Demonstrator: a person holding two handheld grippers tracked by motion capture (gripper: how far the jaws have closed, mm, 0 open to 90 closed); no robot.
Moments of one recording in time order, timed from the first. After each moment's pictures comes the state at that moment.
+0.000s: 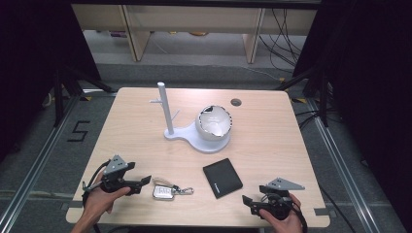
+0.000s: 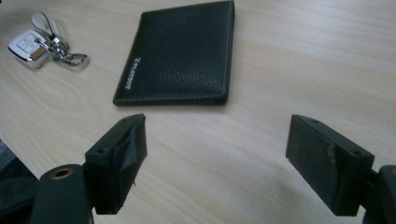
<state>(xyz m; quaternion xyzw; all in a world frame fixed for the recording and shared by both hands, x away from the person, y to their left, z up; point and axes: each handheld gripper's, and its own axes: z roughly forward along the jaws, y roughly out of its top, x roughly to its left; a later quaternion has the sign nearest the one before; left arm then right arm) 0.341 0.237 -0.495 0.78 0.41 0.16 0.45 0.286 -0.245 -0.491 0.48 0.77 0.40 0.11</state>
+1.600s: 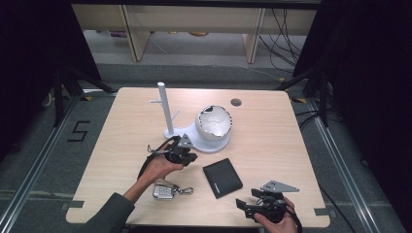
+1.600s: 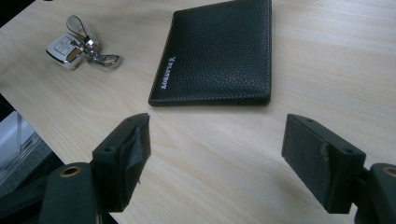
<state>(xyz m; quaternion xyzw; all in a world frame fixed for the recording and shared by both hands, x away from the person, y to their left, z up) 0.431 0.076 -0.479 0.90 0.25 0.12 0.35 0.279 -0.231 -0.493 0.48 0.77 0.42 0.07</state>
